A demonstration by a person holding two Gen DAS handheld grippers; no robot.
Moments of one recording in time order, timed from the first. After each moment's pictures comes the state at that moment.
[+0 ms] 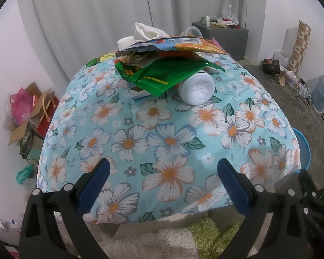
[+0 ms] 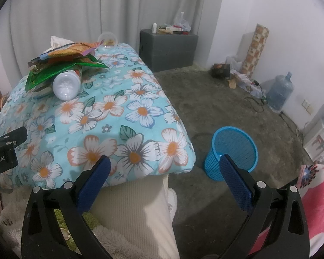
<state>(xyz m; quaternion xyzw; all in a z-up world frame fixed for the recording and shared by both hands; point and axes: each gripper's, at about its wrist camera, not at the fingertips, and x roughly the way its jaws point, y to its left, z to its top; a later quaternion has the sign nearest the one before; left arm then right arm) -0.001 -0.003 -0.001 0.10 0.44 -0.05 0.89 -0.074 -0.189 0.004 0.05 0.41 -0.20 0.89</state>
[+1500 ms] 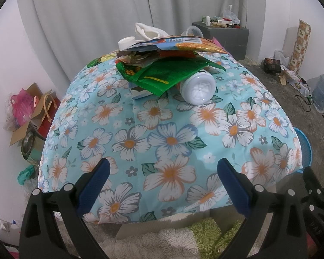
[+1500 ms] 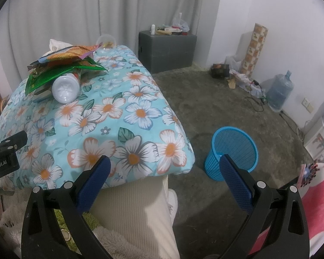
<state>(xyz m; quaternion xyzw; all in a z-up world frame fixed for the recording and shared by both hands) -0.002 -0.005 0.004 0.10 0.44 -0.05 0.89 -0.077 -0.188 0.004 0.06 0.41 -0.20 0.89</state>
